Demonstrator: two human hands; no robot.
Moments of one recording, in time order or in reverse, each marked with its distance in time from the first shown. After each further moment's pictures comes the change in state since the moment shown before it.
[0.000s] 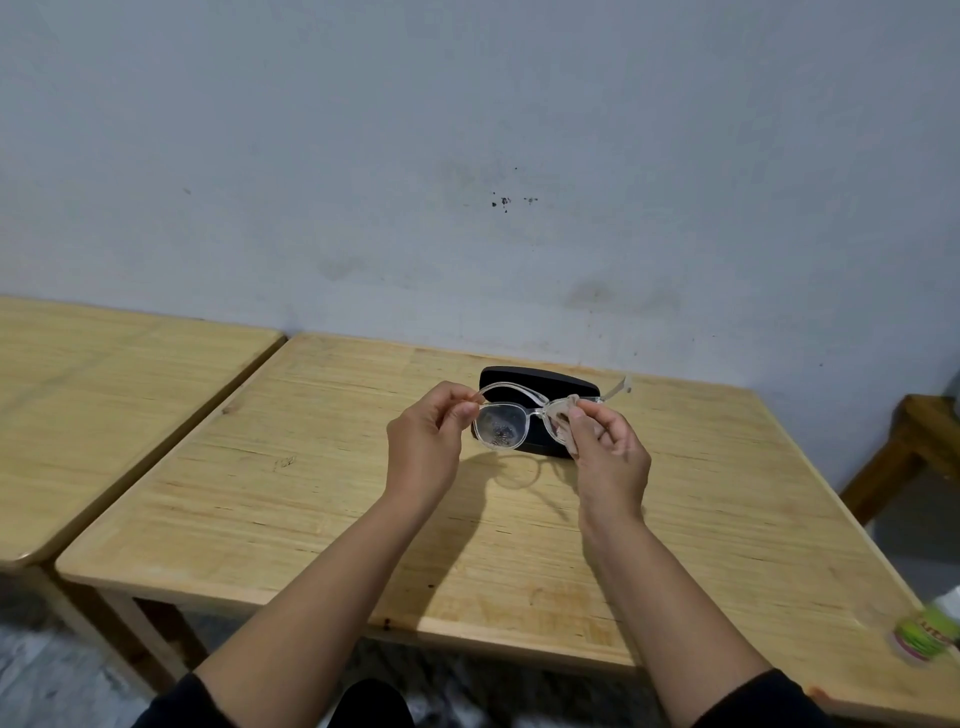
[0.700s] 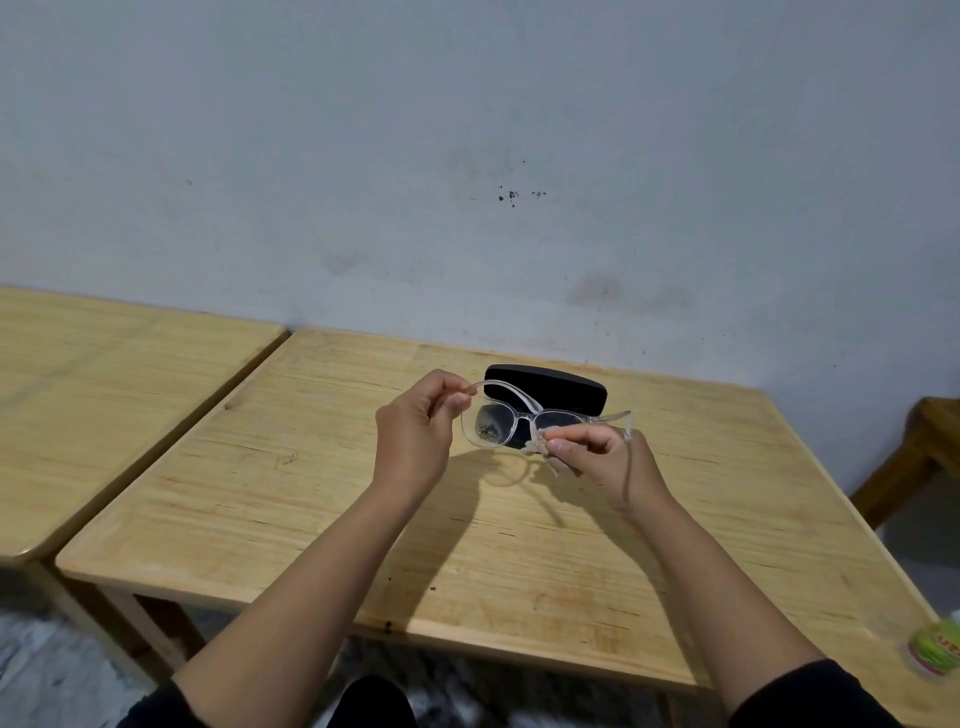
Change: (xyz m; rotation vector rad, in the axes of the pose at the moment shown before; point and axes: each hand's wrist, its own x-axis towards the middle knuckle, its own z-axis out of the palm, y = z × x) left_hand 0.010 0.000 -0.011 0.043 0.018 0.055; right_hand 0.016 -0.018 -0.020 -0.451 -0.525 0.059
